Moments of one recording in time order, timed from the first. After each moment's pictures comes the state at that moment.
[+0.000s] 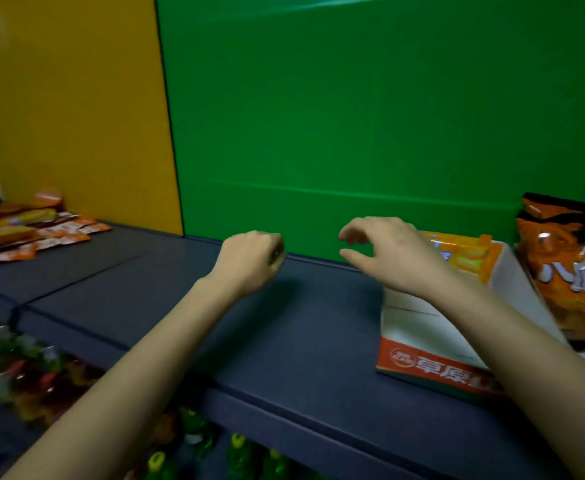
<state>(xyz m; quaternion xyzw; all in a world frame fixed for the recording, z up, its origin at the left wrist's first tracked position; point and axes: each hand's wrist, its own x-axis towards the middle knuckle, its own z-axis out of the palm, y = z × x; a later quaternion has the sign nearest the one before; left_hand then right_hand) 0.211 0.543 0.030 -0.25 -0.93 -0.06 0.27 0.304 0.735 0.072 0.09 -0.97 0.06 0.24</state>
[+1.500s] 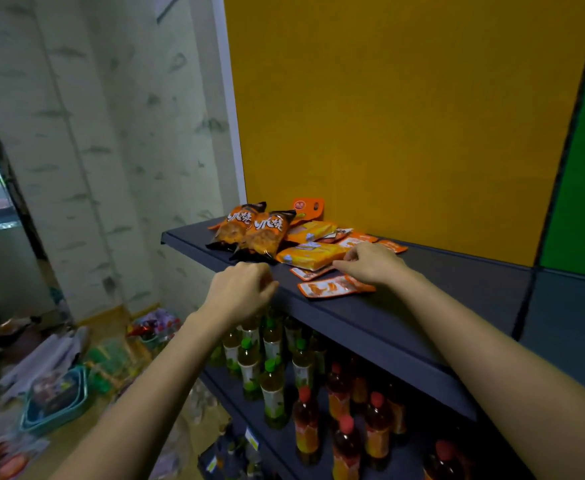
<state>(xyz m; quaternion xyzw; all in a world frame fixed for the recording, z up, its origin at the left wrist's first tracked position) 0.076 -0.071 -0.001 -0.01 -0.97 -0.02 0.23 0.007 0.134 0.024 0.14 -0.97 0.21 0.04</state>
